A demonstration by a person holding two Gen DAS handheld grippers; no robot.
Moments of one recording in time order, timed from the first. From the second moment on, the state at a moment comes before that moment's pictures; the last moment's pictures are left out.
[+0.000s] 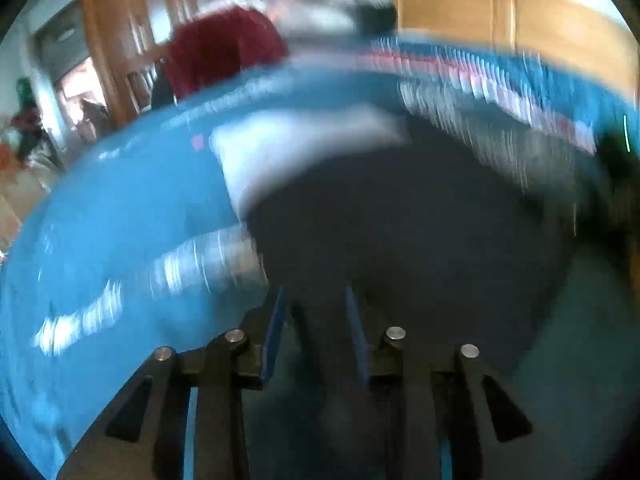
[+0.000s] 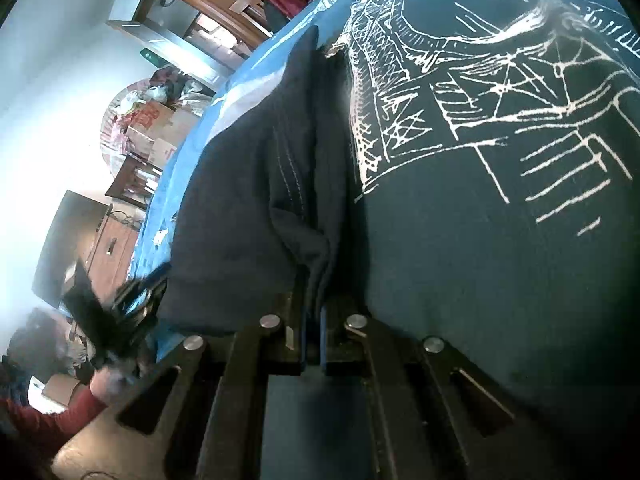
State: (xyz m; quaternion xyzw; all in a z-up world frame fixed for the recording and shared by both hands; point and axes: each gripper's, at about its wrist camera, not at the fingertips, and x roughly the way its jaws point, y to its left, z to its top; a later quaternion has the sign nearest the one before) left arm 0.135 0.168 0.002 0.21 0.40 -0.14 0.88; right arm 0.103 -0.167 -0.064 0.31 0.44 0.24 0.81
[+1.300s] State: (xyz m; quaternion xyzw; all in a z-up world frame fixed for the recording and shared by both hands) left arm 0.048 0.201 -0.021 0.10 0.43 0.09 0.89; right arm -0.041 -0.108 -0.042 0.06 0.48 0.01 0.88
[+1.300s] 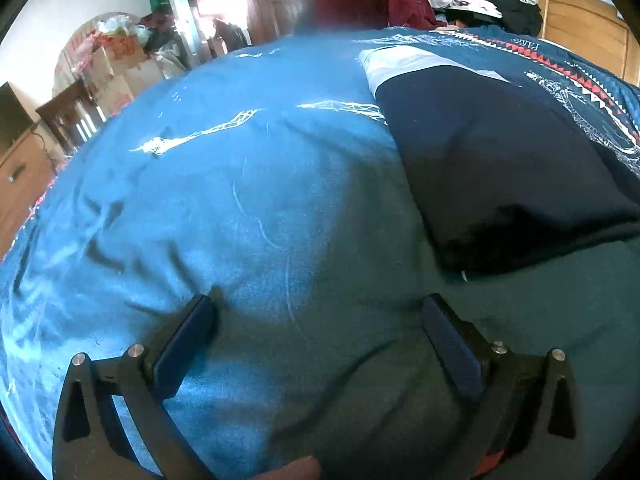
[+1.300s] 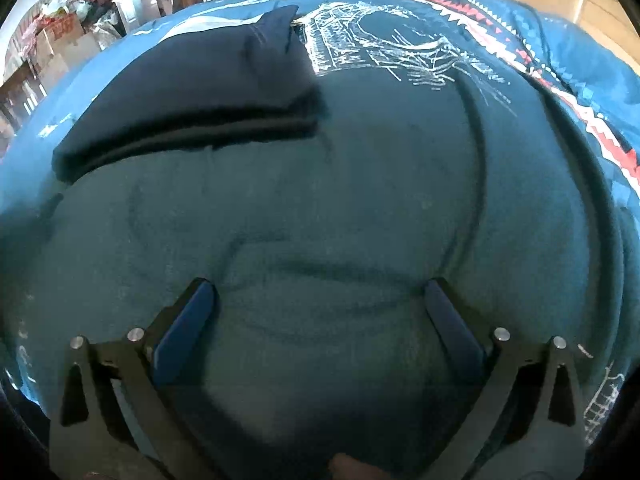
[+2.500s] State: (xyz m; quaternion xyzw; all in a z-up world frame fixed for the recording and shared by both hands) left arm 0.049 0.200 -0.022 0.10 0.43 0.09 0.89; right arm -0.039 -0.105 -0.041 0.05 0.48 0.01 0.88
